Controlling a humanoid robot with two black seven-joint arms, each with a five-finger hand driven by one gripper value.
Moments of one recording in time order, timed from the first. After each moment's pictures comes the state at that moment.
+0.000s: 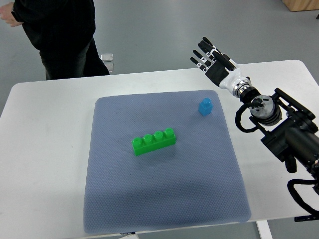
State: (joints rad) left arm -0.02 0.00 -0.10 -0.25 0.07 0.05 0.09; right arm 0.79 -0.07 0.98 0.61 0.05 0.27 0.04
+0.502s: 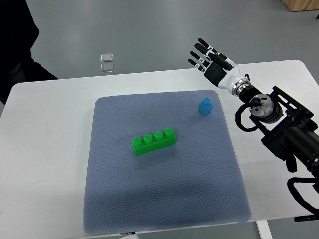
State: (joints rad) left arm -0.02 0.00 -0.10 -0.26 0.07 0.05 0.09; right arm 0.80 -0.07 0.97 0.61 -0.08 0.27 0.03
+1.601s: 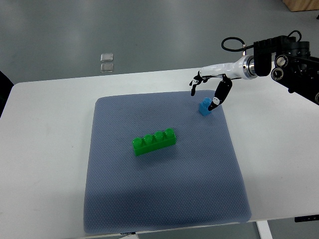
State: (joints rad) left arm -0.02 0.00 -0.09 -0.29 0.08 0.05 0.08; right arm 1.15 -0.46 0.34 0.99 -1.36 0.53 0.03
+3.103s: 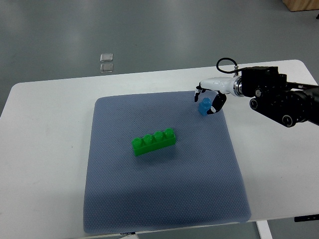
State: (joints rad) left arm -0.03 0.00 -0.09 -0.30 0.08 0.05 0.08; right arm 1.11 -0.29 0.11 0.72 -1.40 0.22 0.10
